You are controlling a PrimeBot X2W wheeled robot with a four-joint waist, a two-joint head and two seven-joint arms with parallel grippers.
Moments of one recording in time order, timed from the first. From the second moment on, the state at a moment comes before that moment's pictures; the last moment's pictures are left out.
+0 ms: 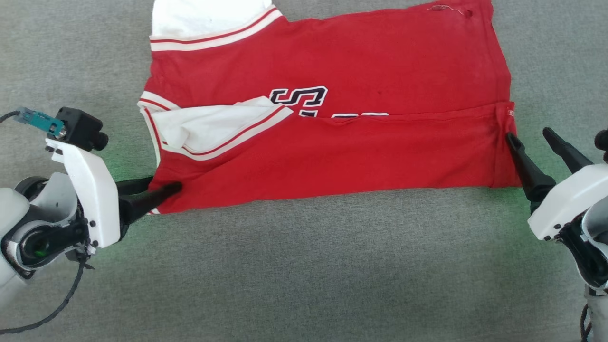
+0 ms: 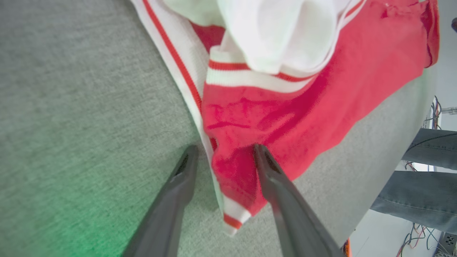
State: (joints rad) left arm -0.86 0.97 -1.09 0.19 -1.49 -0.08 0.41; right arm -0.30 -0.30 -0.05 0.02 0.47 0.13 0.38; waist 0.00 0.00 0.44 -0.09
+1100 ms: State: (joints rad) left arm -0.74 0.96 -1.10 0.09 -1.48 -0.13 0.23; right arm -0.34 -0.53 0.11 -0.01 0.60 0.13 0.84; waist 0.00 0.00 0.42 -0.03
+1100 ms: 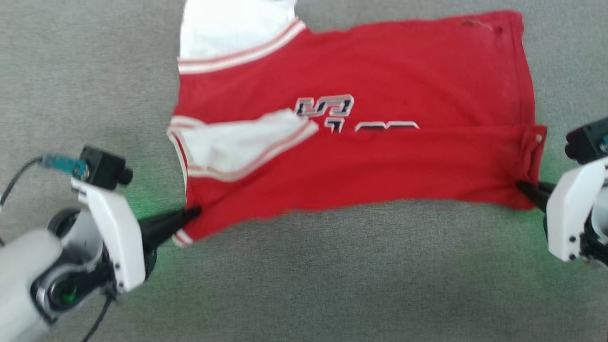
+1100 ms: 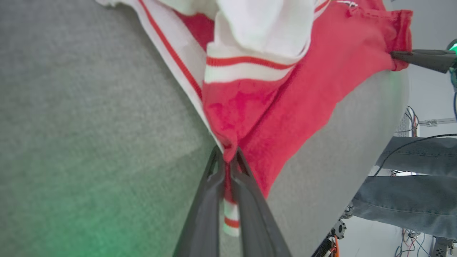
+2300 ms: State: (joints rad) left arm -0.63 1.08 -0.91 -0.01 -1.43 0.02 -0.23; right arm -0.24 -0.28 -0.02 -0.18 0.35 0.13 0.29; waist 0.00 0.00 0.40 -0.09
